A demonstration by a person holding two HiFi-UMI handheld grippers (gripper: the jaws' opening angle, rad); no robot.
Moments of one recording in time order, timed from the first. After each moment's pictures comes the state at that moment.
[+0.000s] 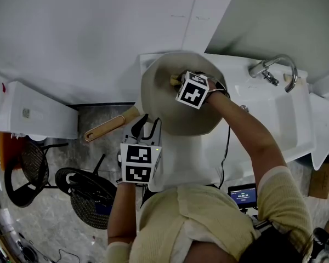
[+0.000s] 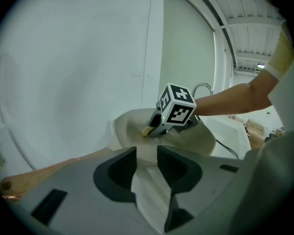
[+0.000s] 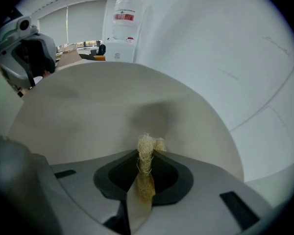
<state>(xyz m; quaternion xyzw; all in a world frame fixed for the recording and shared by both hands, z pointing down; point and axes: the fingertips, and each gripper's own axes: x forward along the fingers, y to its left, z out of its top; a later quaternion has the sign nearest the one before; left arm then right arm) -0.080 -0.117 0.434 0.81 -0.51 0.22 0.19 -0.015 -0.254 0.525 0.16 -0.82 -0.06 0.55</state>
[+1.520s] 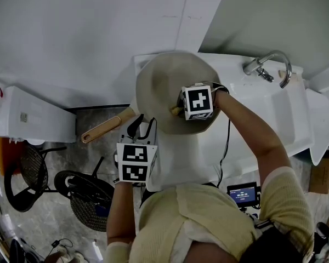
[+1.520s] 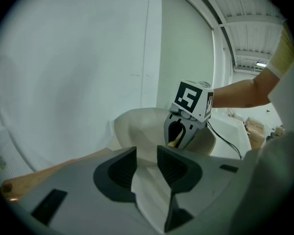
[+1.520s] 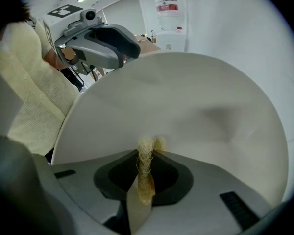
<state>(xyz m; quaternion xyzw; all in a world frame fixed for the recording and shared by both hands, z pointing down) -0.079 -0.117 0.435 0.81 -0.50 0.22 0.19 0.009 -0.135 0.532 -0.13 -0.79 -0.01 0.60</state>
